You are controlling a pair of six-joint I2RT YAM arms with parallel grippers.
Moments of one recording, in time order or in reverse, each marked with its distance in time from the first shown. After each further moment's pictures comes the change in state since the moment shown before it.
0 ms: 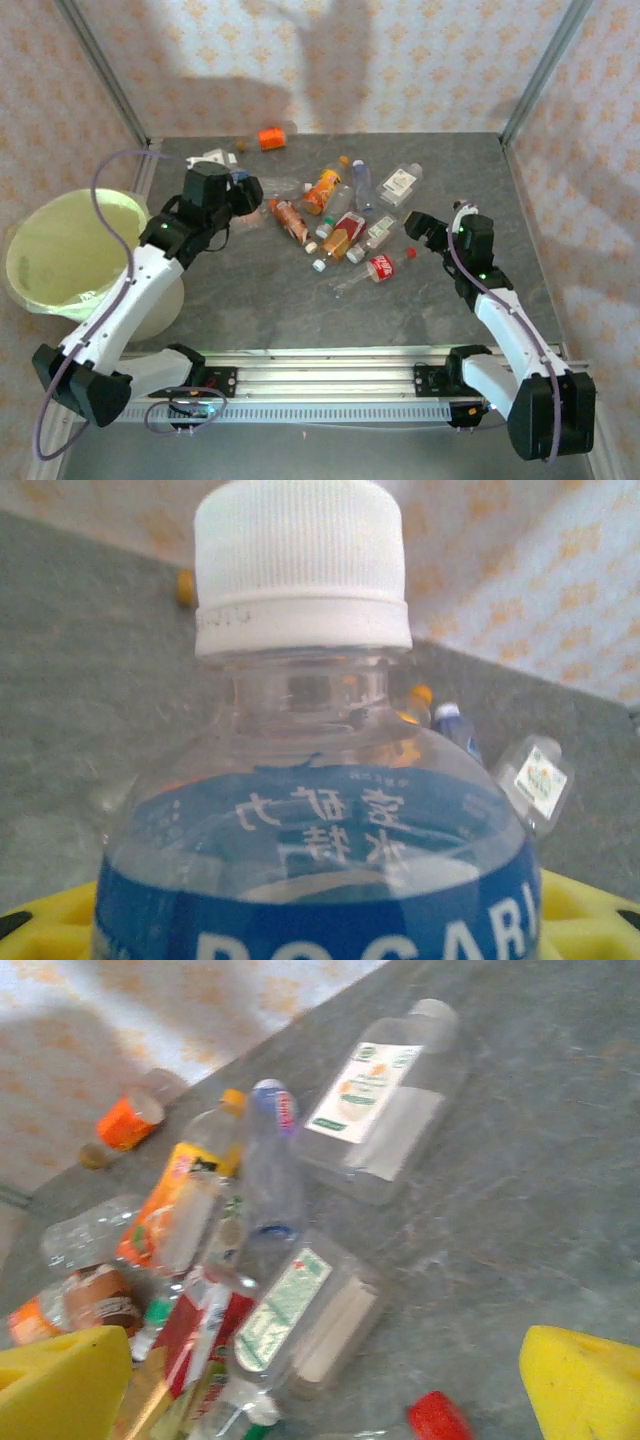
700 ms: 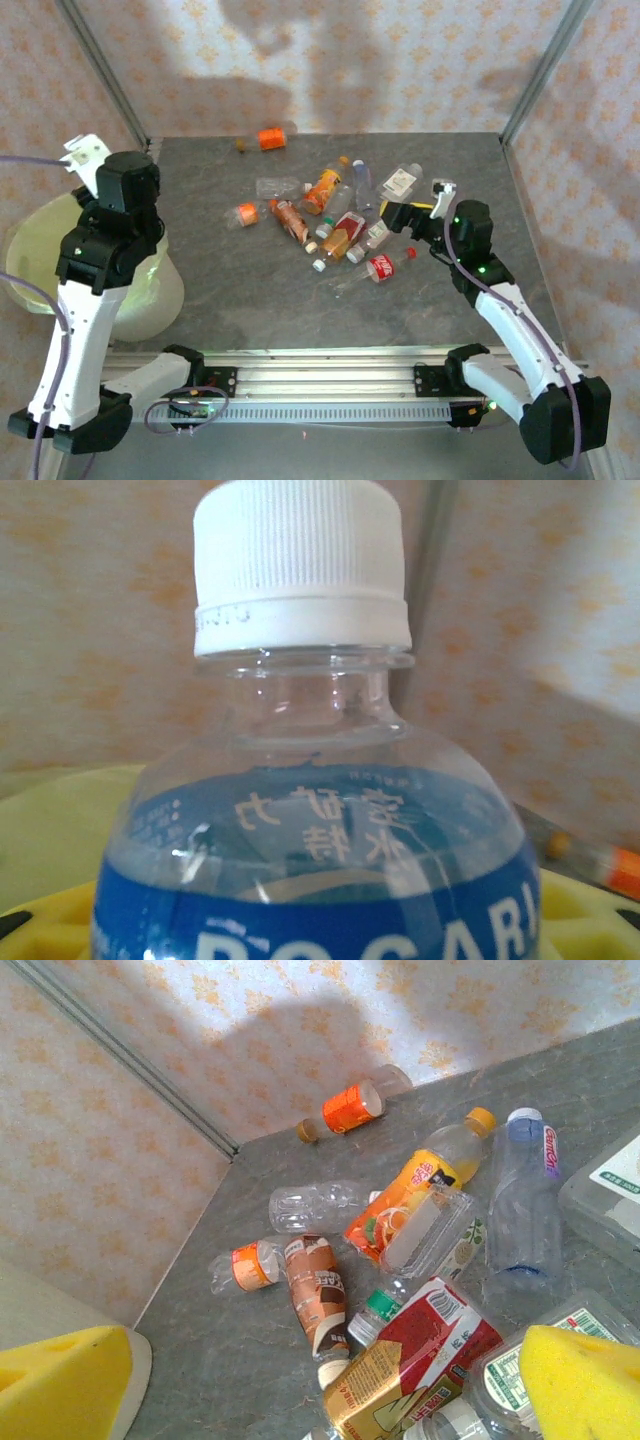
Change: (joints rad) left arm 0.169 -0.112 0.303 -0.354 -0.709 0.124; right arm 0.130 -0.004 0.132 0.030 -0.181 -0.011
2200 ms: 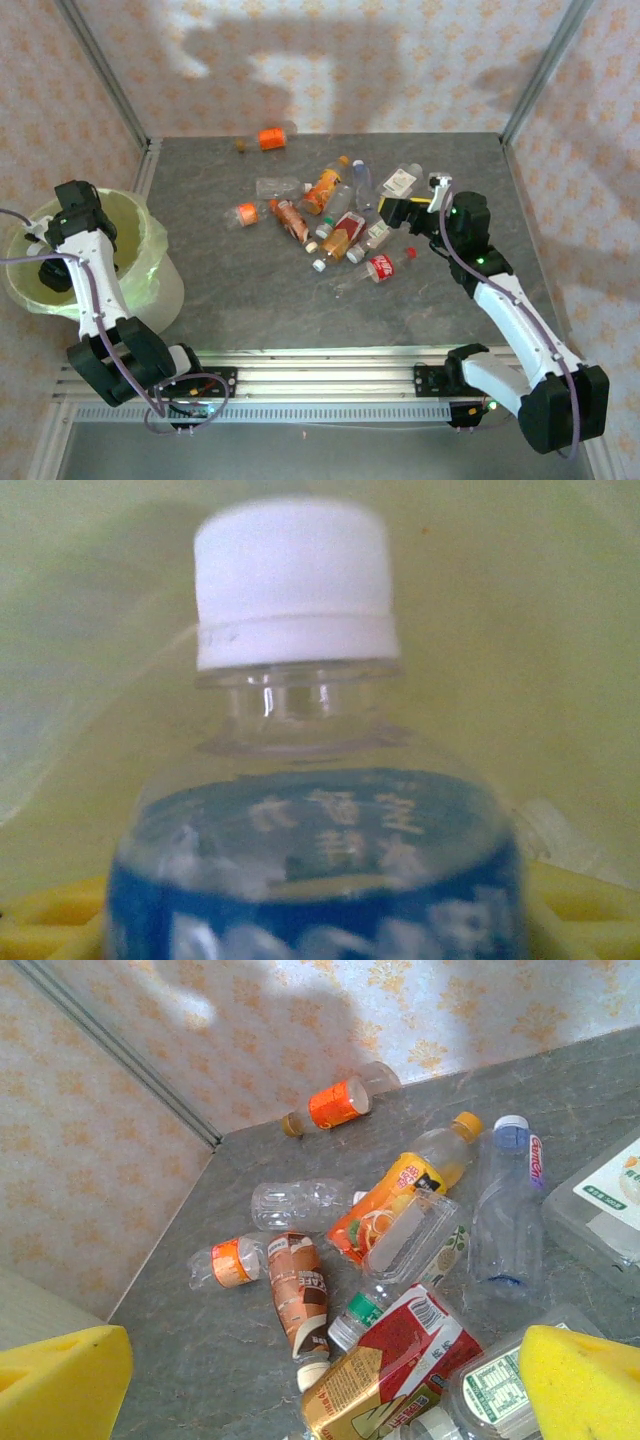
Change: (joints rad) left arm 0.807 0.232 -0.352 -0.115 0.263 -0.075; right arm 0.000 0.067 0.061 -0.043 0.019 -0.064
